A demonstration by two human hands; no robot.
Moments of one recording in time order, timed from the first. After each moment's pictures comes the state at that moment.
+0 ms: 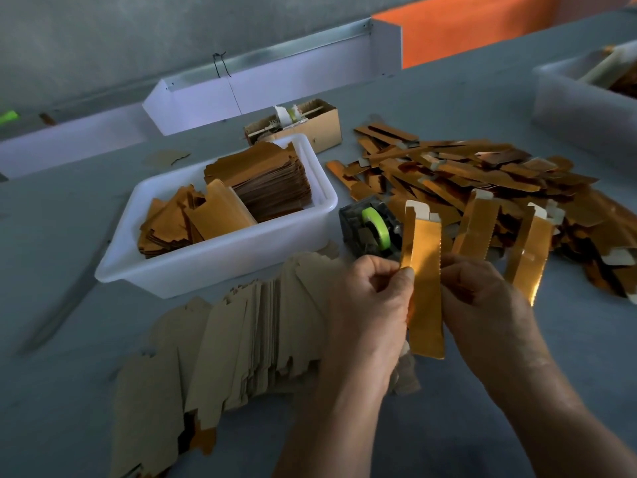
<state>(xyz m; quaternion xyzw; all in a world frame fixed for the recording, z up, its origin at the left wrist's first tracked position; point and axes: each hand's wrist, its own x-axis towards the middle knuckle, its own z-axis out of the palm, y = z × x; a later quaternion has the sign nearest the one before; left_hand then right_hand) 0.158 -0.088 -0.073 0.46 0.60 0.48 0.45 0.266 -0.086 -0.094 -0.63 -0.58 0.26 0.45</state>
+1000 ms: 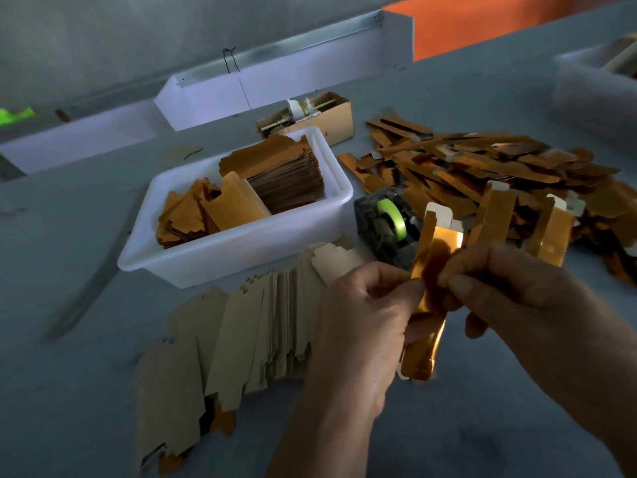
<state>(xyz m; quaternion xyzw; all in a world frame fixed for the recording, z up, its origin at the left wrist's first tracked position) 0.135 -0.120 -0.050 0.44 0.56 0.45 0.53 0.279 -0.107 -0.057 -0.47 -0.66 0.42 0.42</state>
